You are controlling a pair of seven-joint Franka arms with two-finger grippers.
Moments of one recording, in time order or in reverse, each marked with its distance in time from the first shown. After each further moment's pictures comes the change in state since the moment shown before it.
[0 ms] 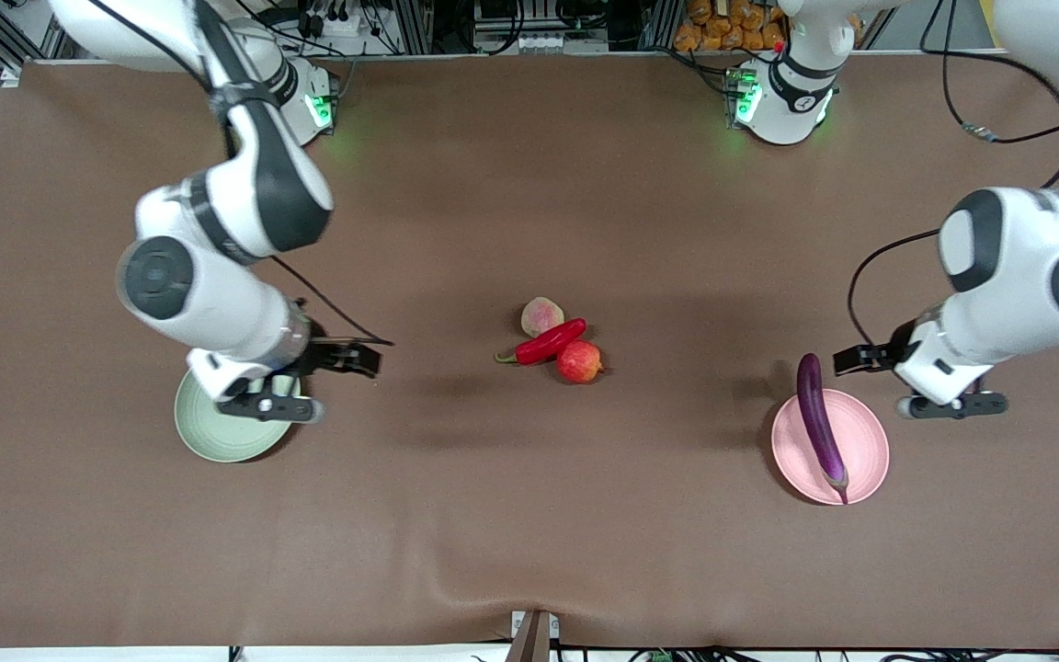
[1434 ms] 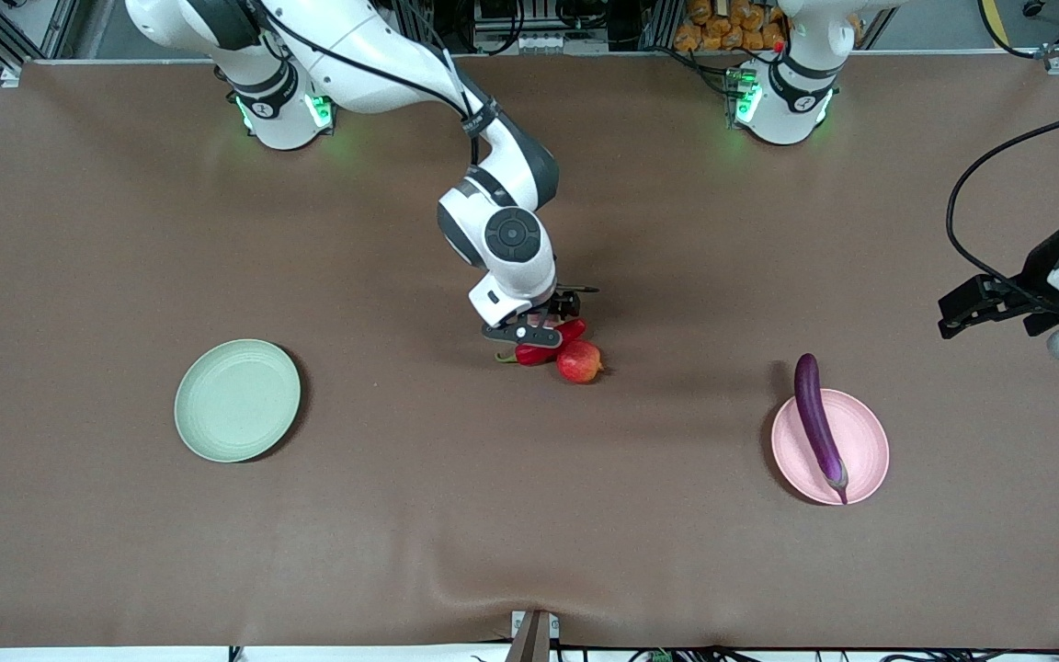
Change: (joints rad) left arm 0.003 -0.136 -0.038 0.301 0.068 -0.283 0.000; right arm 0.419 0.310 0.000 0.003 0.006 0.295 0.377
